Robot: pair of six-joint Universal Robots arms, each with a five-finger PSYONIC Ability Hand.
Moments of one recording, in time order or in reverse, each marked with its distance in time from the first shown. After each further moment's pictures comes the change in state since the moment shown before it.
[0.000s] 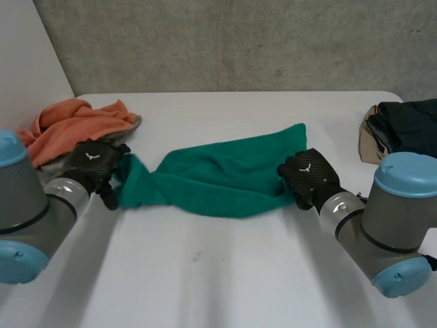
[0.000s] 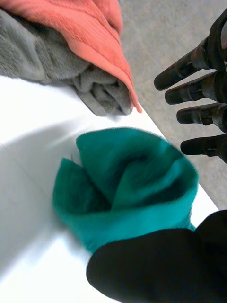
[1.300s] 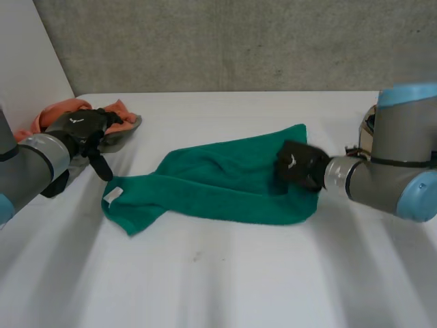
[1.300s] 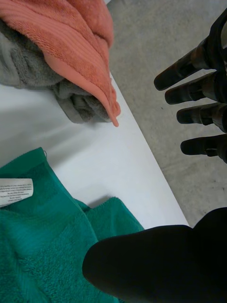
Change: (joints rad) left arm 0.034 -0.015 0.332 -0.354 0.060 -0.151; right arm -0.074 0.231 -0.617 0.698 -0.268 -0.757; left_hand 0.000 0.000 0.000 0.000 0.000; right_hand -0.001 -0.009 -0.006 -0.002 0.009
